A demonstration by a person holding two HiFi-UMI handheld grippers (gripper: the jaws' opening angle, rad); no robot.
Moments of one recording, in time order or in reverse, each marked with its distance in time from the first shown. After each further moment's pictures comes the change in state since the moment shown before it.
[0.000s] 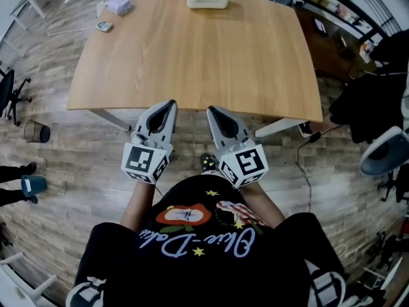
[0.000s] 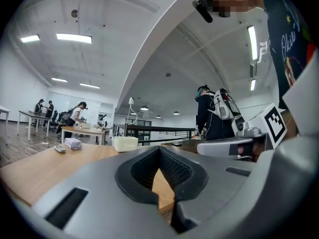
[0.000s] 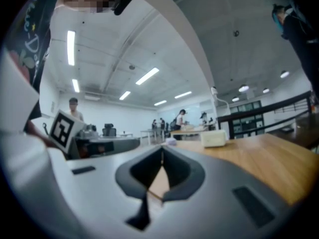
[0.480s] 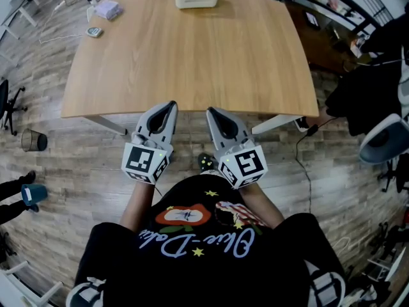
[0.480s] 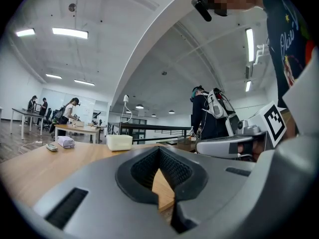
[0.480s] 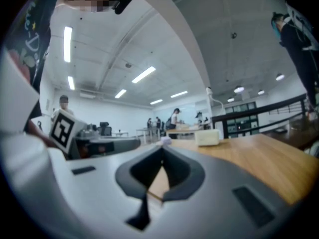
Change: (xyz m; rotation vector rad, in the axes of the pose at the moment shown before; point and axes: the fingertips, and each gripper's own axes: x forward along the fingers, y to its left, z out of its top) left arm 0.018 -0.016 -0.009 -0.010 0.024 -0.065; right arm -0.012 -0.017 -0.006 -0.005 0.013 -0.064
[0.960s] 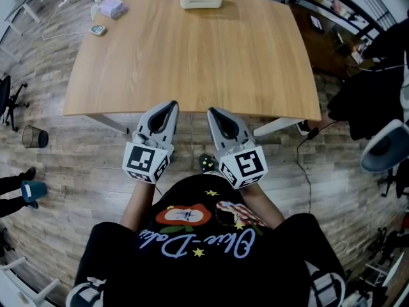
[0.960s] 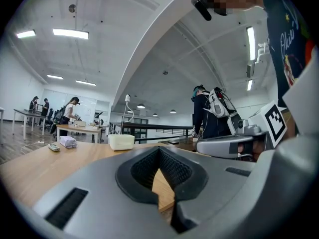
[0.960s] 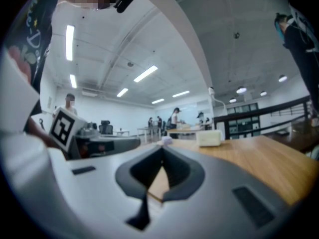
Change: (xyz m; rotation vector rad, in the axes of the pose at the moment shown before) left arm 0.000 0.006 -0.001 0.004 0.006 0.018; right arm 0.007 0.001 0.000 -0.023 0.007 0.016
